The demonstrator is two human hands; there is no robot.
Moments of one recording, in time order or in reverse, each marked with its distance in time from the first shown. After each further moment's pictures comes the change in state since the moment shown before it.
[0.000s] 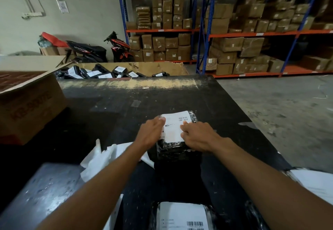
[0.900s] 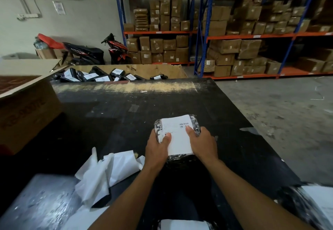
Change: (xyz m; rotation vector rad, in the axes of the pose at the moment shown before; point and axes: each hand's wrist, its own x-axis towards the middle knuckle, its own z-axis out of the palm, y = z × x) left_hand -0.005 -0.022 0.058 -0.597 0.180 -0.147; right_hand 0.038 0.013 0.058 0.871 0.410 0.572
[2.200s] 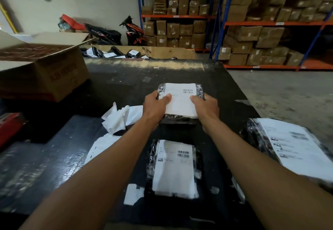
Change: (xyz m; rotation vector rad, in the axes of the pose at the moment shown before) left_hand -0.124 0.085 -0.034 -0.010 0.059 -0.053; right_hand -0.117 -0.018 -0.069 0.342 -0.028 -0.006
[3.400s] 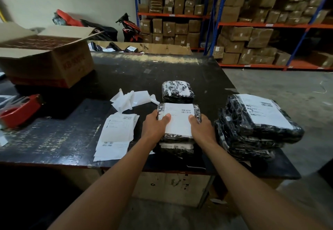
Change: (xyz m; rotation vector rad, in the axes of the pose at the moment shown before) left_hand -0.139 -0.057 -0.036 0.157 -0.050 -0.036; right_hand -0.149 0.064 -0.030 -0.175 -0.055 0.048
